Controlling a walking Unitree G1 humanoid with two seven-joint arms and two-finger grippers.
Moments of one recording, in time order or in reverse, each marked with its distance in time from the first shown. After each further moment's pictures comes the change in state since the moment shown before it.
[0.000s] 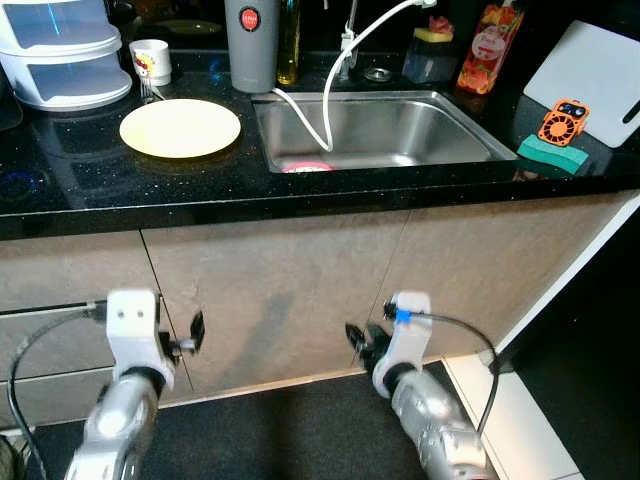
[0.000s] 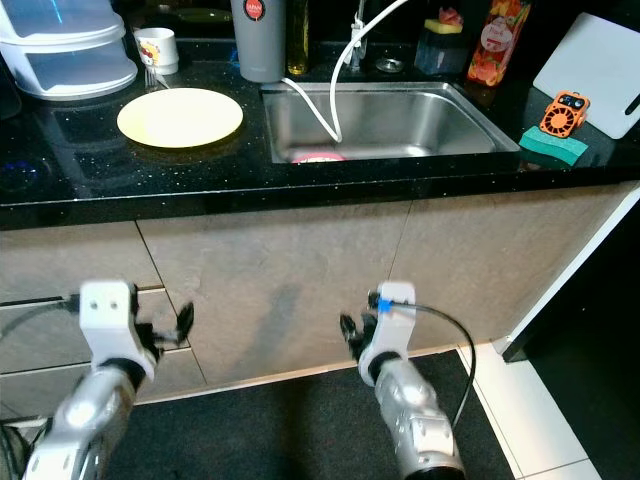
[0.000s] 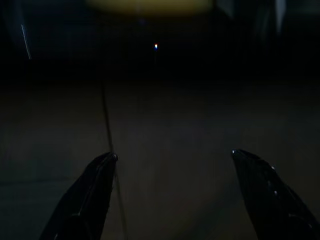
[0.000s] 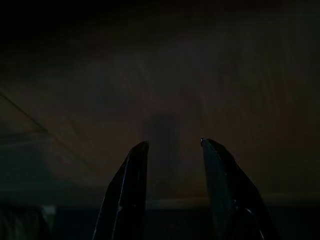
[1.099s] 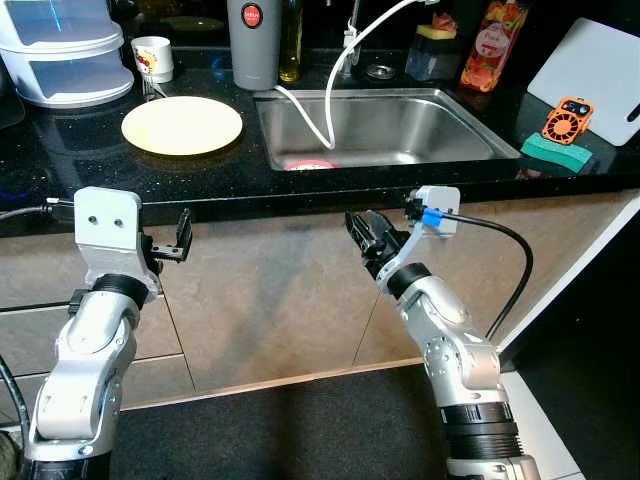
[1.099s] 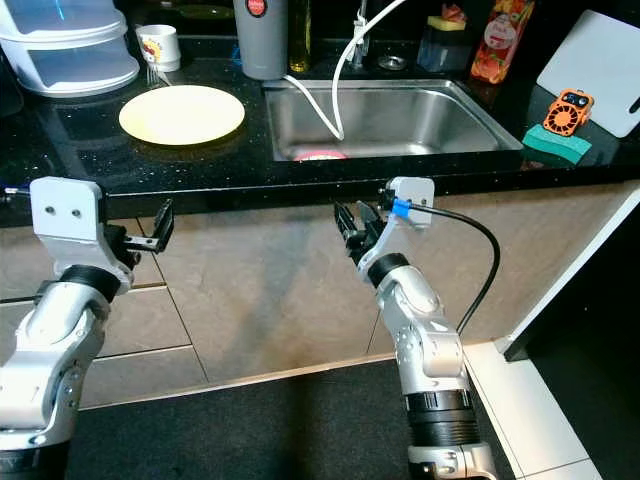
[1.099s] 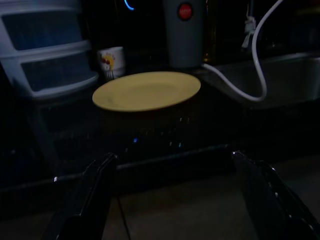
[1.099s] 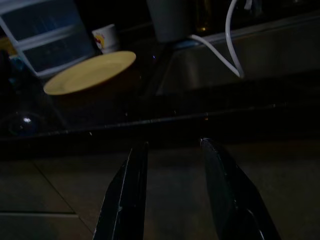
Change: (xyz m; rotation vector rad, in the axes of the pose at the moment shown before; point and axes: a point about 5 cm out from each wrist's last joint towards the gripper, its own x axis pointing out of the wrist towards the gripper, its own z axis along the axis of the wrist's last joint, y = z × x) left arm 0.011 0.003 0.056 0.149 -0.157 -0.047; right arm 0.022 0.023 0.086 -0.033 -0.234 0.084
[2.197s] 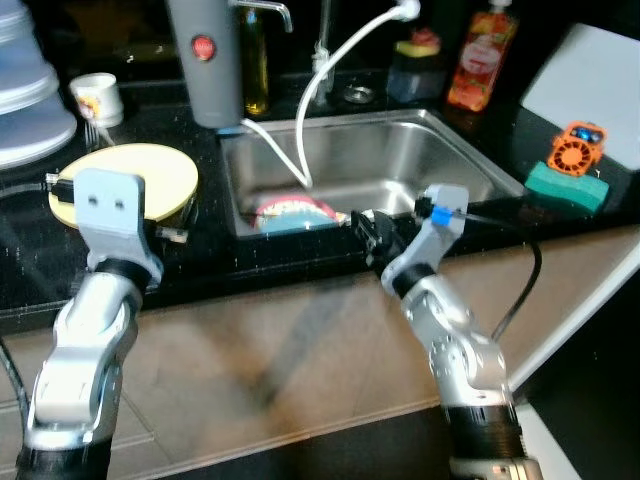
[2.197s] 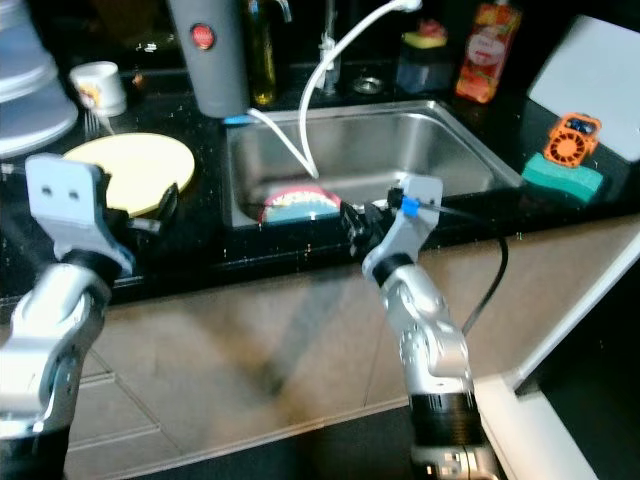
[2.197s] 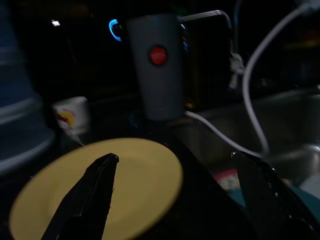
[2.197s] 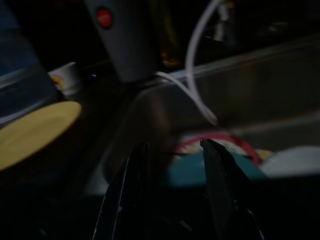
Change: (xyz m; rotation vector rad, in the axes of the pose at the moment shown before) left arm 0.005 -0.004 0.020 0.001 -0.068 -0.039; right arm -0.002 0.002 0.000 0.043 -0.005 -0.002
